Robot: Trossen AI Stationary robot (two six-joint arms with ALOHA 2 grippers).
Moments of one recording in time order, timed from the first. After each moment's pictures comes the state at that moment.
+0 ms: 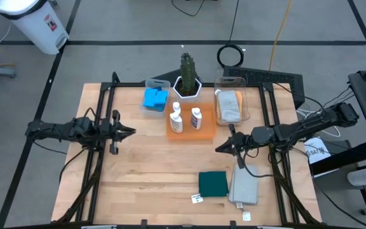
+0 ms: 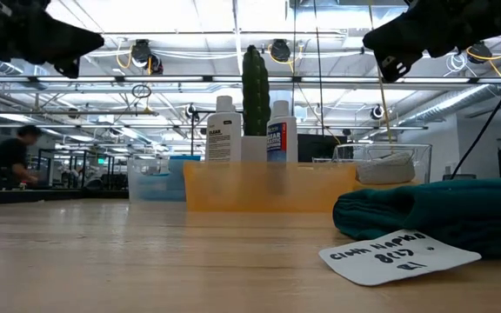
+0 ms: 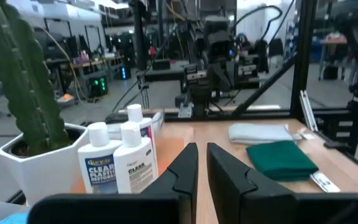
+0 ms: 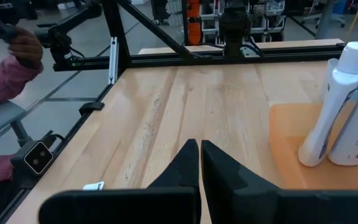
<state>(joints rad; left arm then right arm) -0.12 0.12 0.18 -0.02 -0.16 0.06 0.24 0.93 0.44 0.27 0.05 0.14</state>
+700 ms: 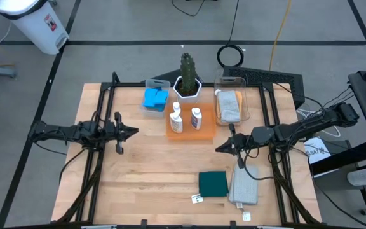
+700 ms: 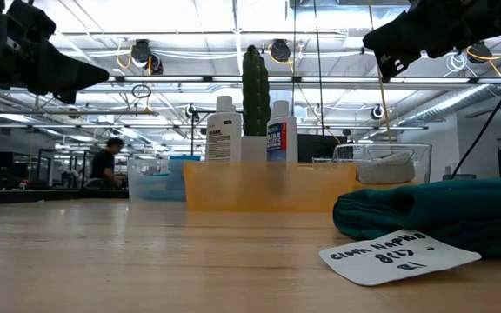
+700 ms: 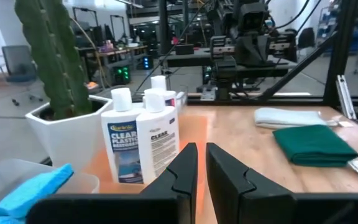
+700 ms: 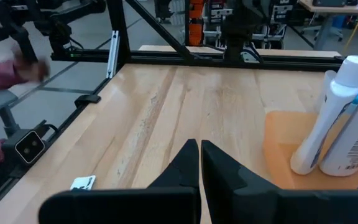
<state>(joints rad) -0.12 0.05 0.04 0.02 -0.26 0.05 0.24 0.93 0.44 0.27 0.05 0.06</state>
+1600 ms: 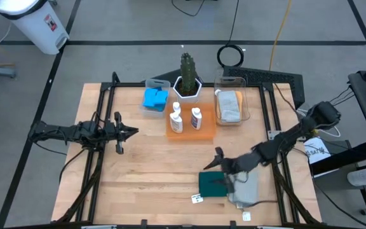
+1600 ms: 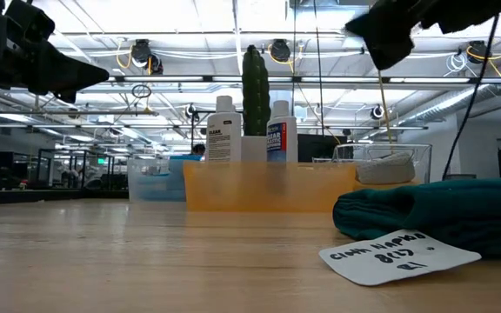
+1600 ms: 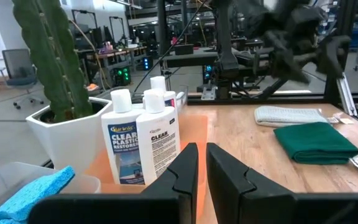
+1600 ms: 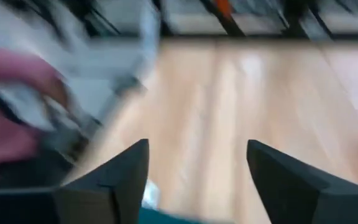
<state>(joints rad) -0.12 0.05 0.04 0.02 -0.26 0.07 0.50 1.36 0.62 0.44 0.19 0.20</state>
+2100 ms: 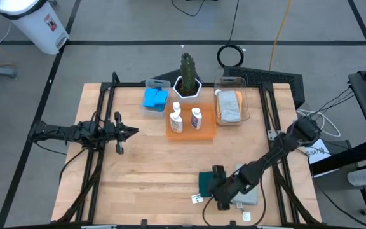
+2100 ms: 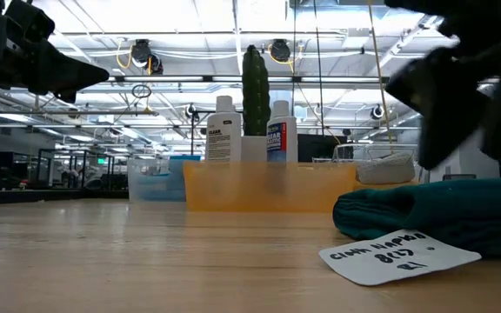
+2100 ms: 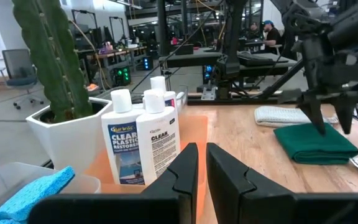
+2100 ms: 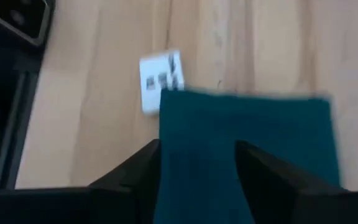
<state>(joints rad) -0.12 0.05 0.04 0.02 -0.26 0.07 0.64 1.74 1.04 -0.28 0.20 0.54</state>
